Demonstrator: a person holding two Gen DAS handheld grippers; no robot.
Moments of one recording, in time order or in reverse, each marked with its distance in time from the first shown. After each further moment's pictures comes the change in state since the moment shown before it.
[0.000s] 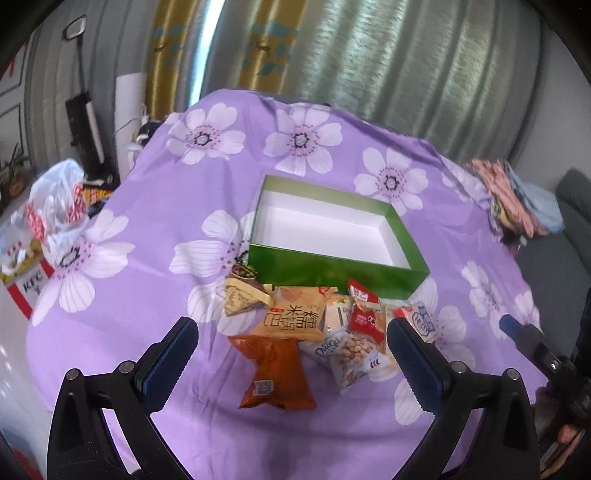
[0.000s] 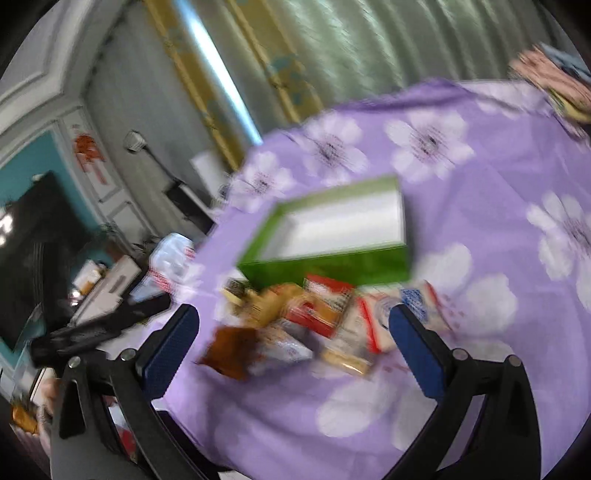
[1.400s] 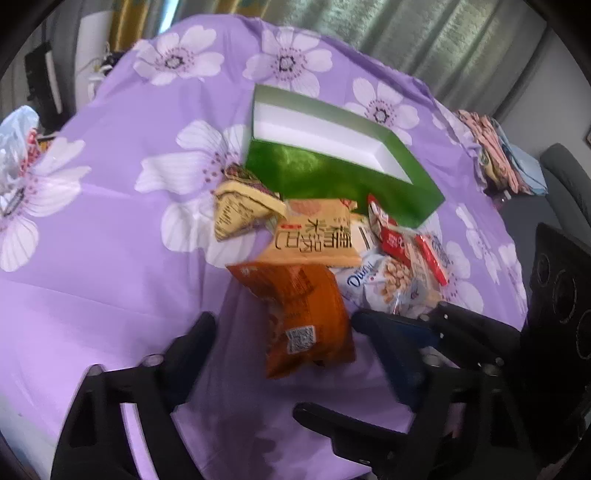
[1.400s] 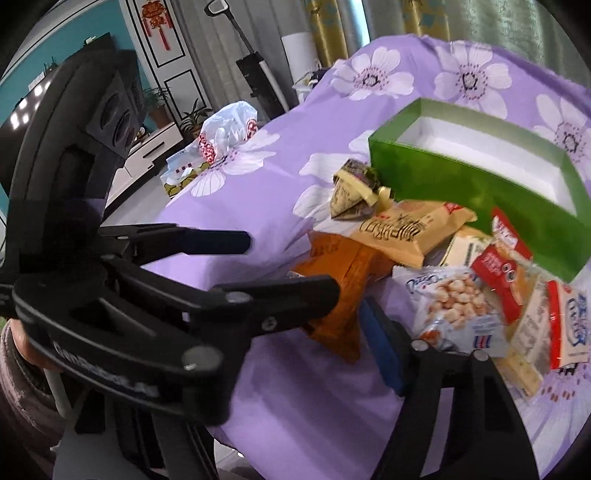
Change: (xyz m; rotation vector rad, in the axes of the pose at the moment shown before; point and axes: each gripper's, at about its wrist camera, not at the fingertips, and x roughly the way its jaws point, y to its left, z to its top) left arm 0.066 0.042 -0.036 0.040 0.258 -0.147; right arm 0.145 0.103 -0.066 -0.320 0.412 0.126
